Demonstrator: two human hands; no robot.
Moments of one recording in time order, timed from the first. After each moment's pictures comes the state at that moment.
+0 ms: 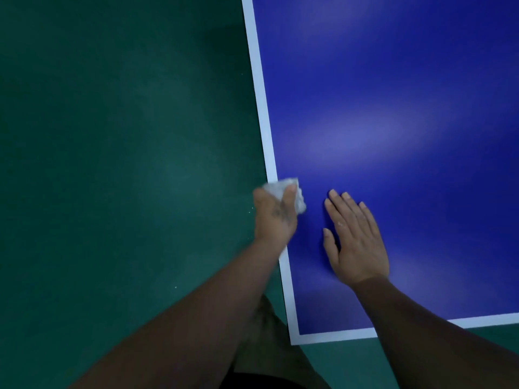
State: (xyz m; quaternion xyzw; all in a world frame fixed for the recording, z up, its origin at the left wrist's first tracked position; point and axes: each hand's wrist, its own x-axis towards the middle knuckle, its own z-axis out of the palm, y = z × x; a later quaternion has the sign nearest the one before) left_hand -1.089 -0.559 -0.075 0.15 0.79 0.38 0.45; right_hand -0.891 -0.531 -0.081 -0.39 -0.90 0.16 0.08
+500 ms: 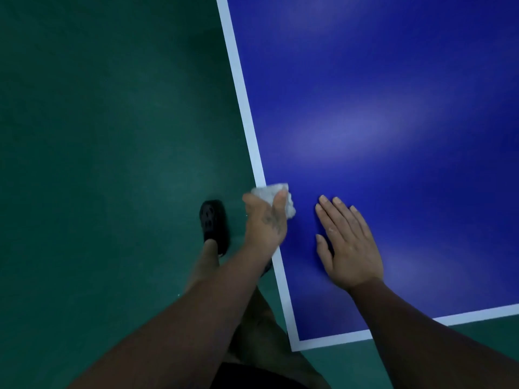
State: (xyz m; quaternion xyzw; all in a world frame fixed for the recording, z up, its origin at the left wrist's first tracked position) left_hand -1.095 -0.547 -0.061 0.15 0.81 0.29 0.49; right_hand -0.891 -0.527 -0.085 -0.39 -0.90 0.16 0.07
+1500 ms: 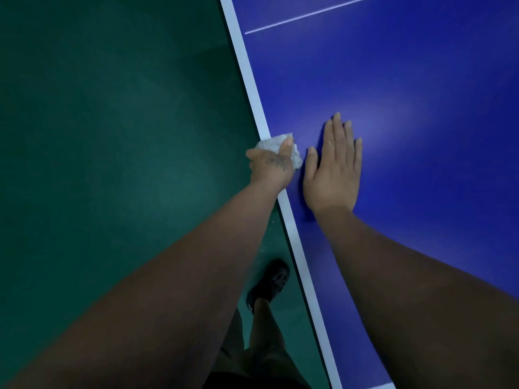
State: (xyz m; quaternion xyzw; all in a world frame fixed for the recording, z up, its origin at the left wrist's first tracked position) left_hand -1.237 -0.367 -0.068 0.11 0.80 0.27 0.53; right_hand -1.114 -0.362 -0.079 -0.63 -0.77 0.12 0.08
